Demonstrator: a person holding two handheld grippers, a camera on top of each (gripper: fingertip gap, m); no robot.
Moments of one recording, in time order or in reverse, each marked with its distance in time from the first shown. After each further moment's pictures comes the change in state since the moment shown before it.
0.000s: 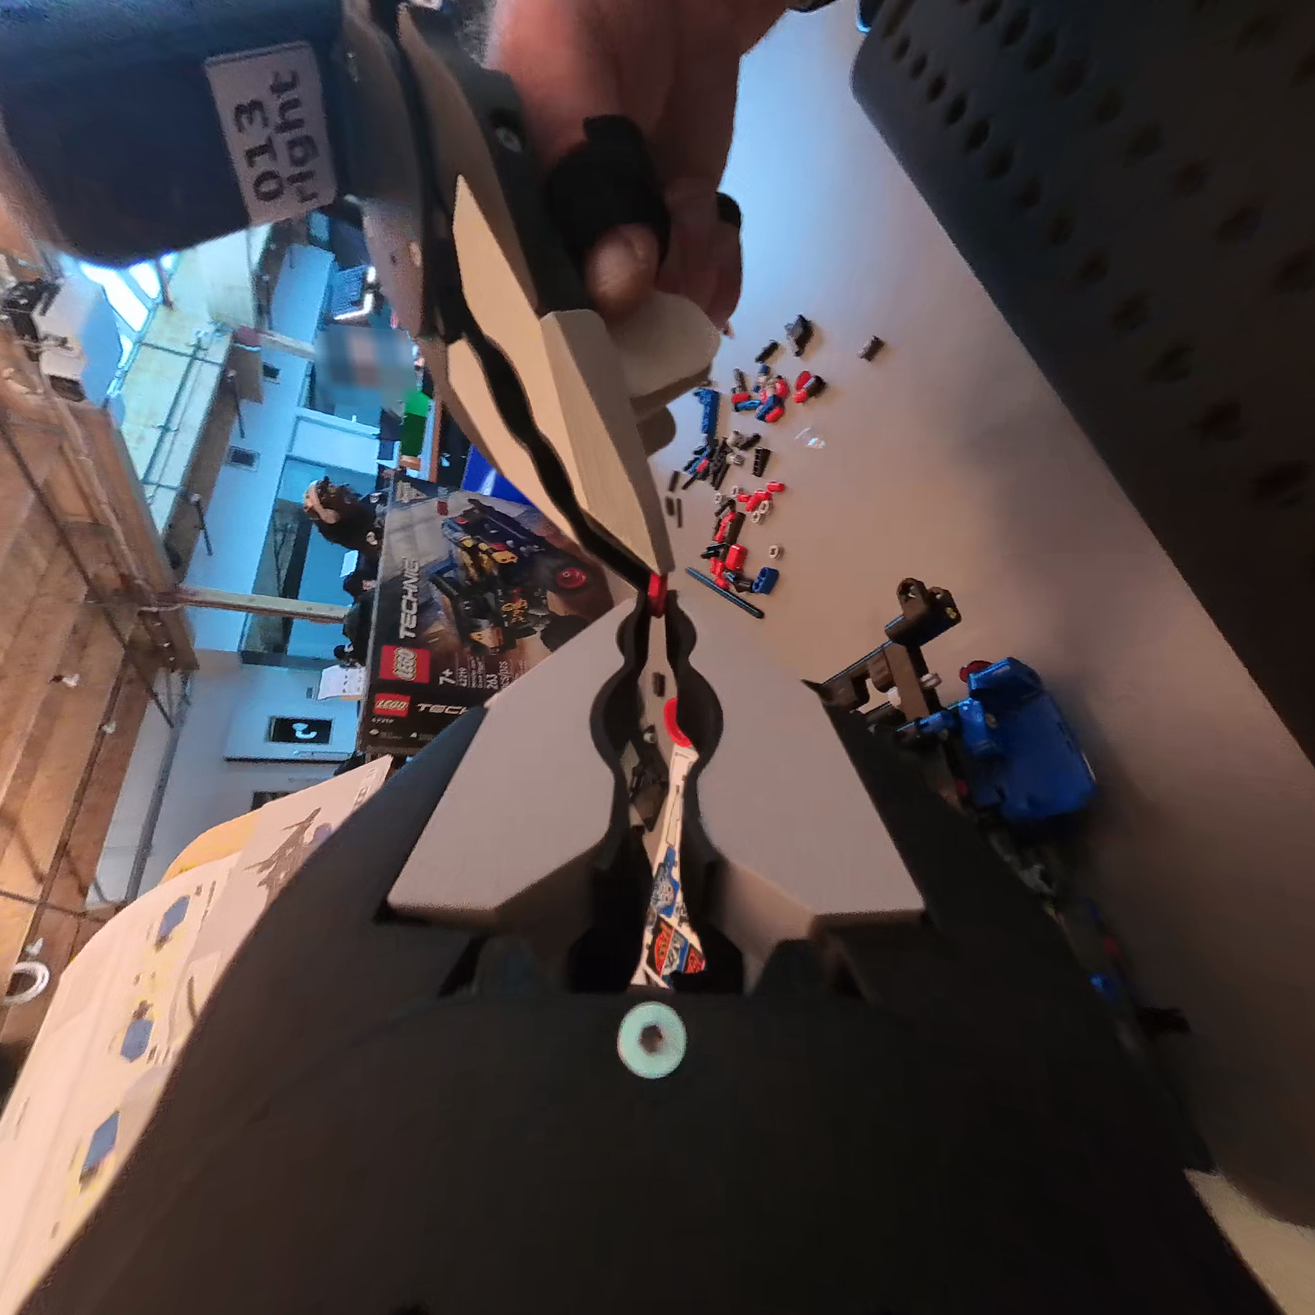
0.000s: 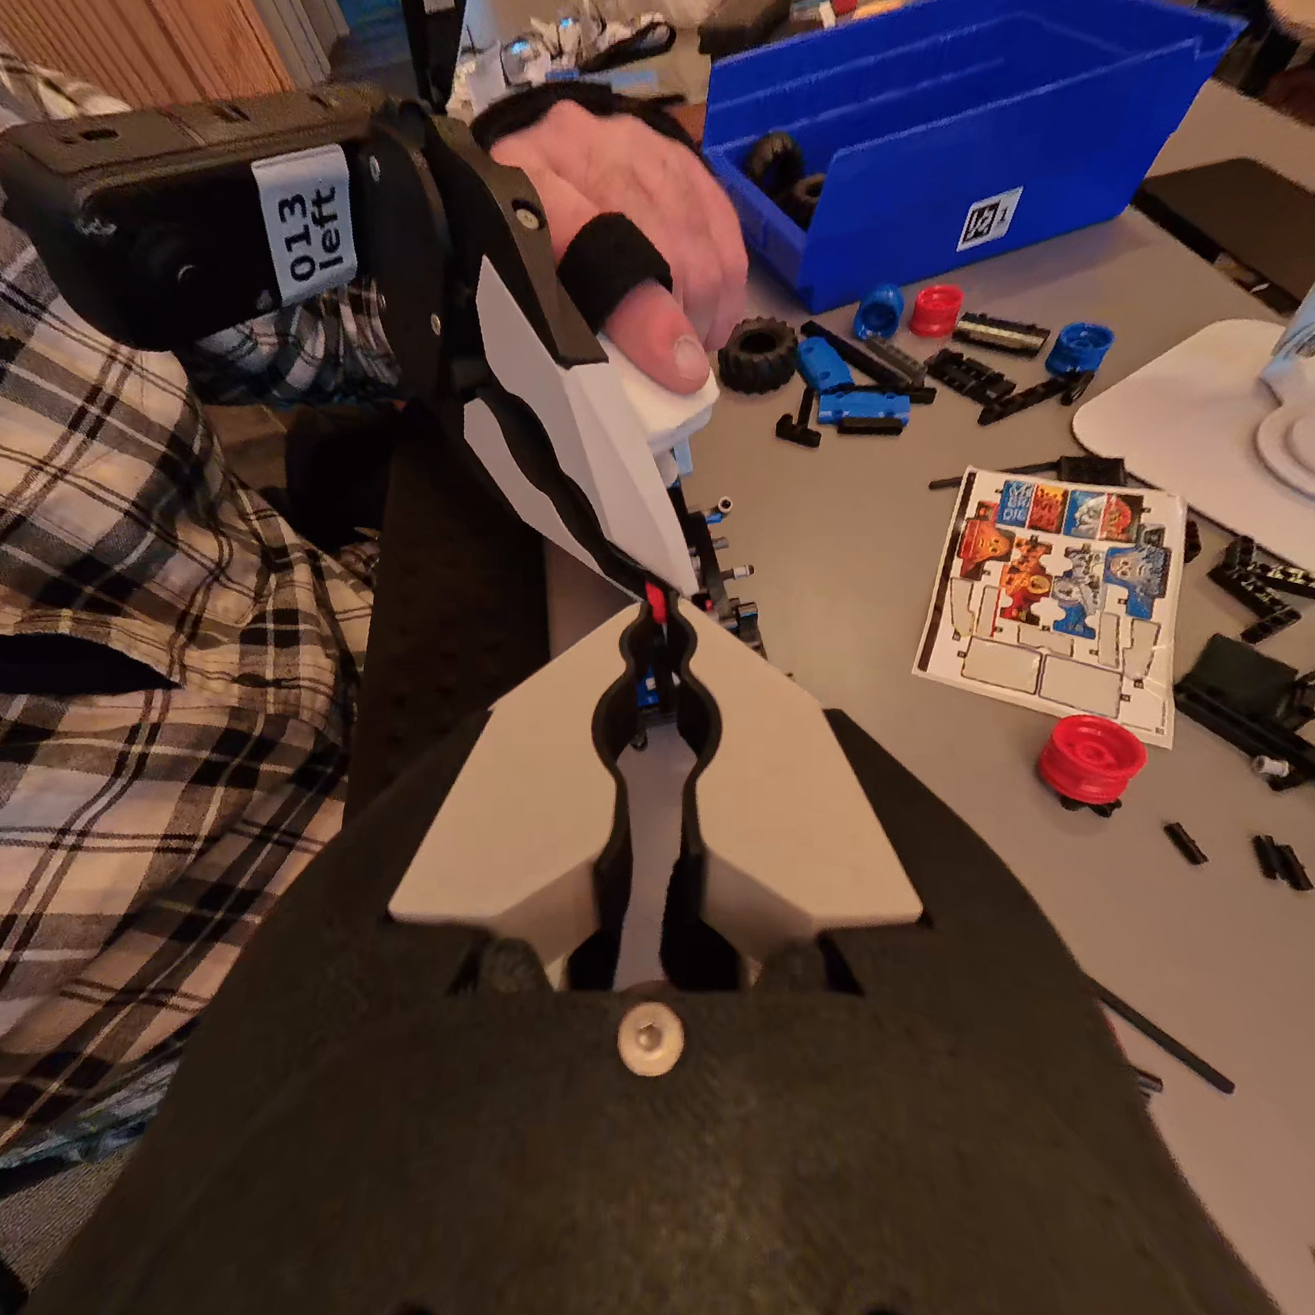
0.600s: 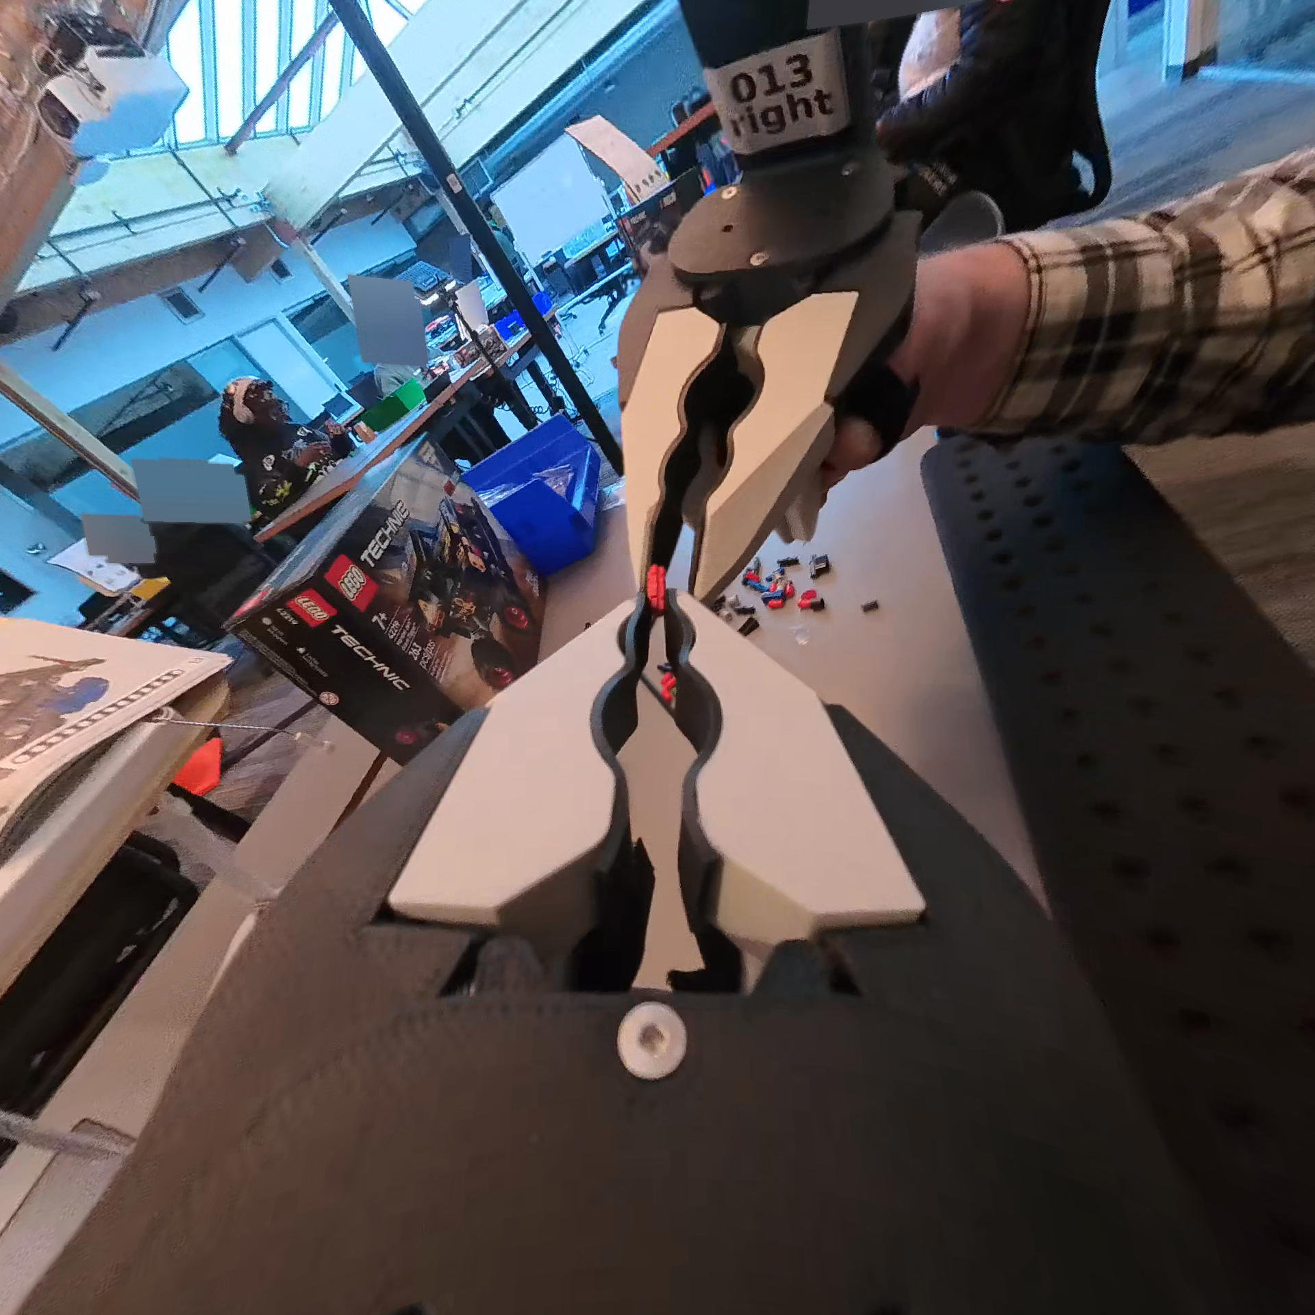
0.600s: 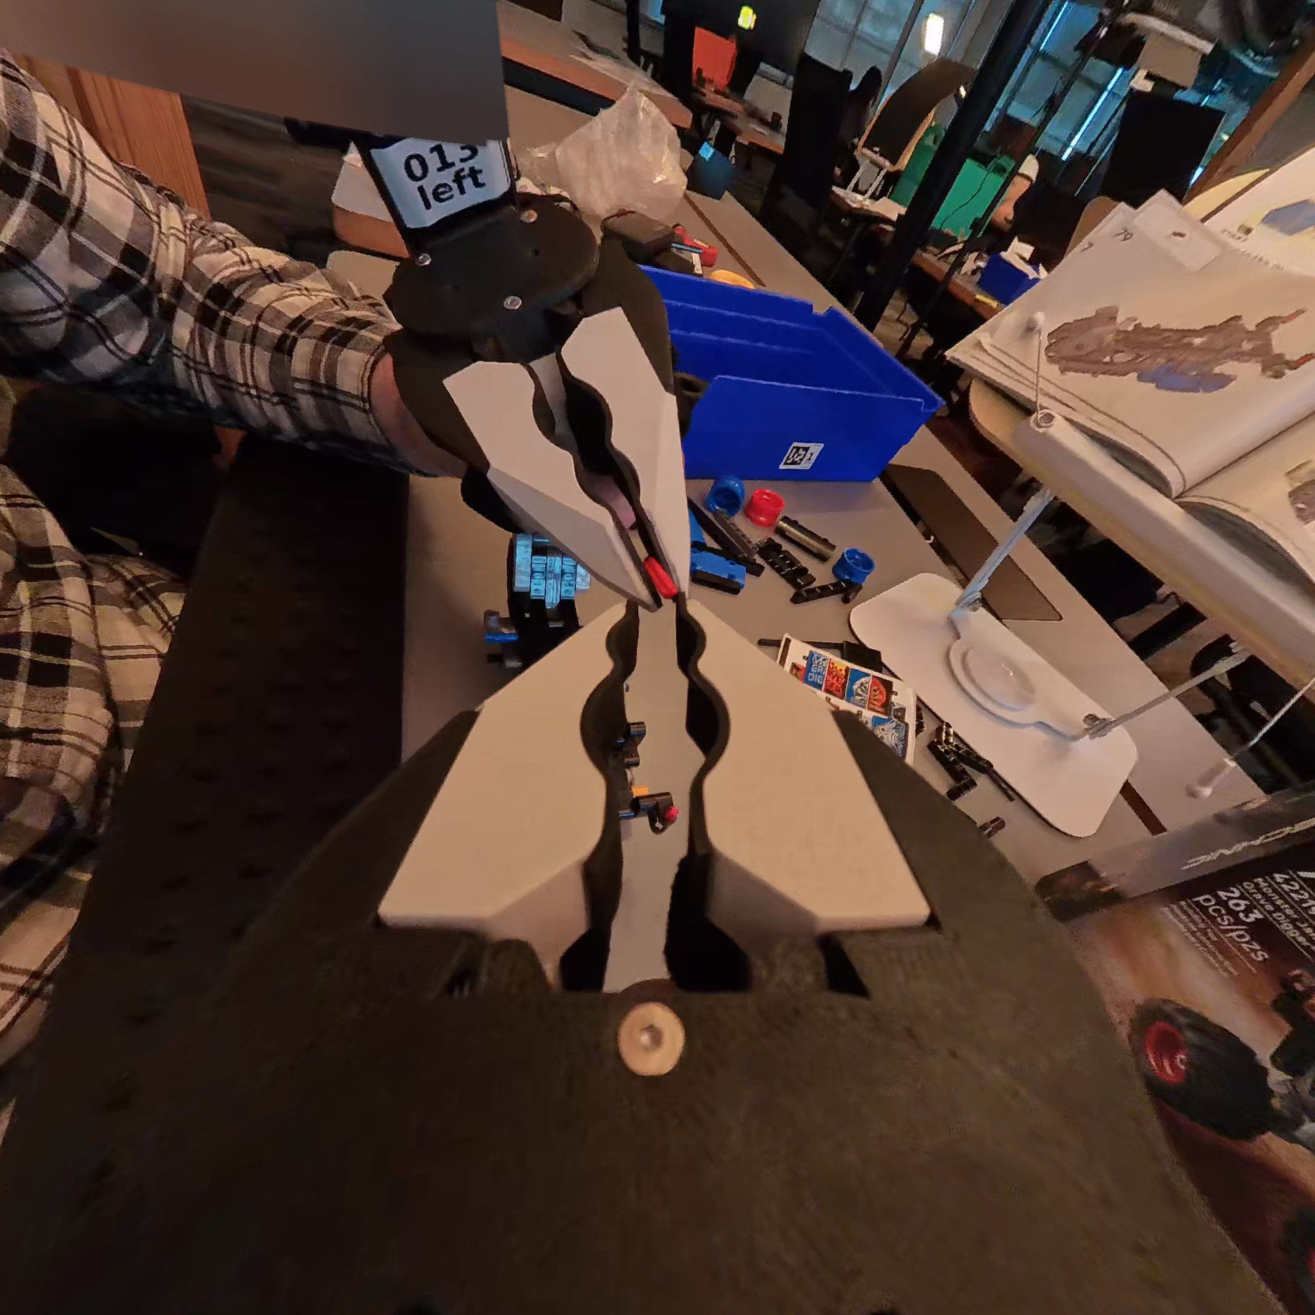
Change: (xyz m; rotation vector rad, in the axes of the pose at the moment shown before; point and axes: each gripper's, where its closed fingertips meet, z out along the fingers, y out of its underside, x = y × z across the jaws) left arm -0.037 -0.006 -0.026 0.254 -0.061 -0.643; right arm 0.000 -0.041 -0.001 0.165 0.251 -0.359
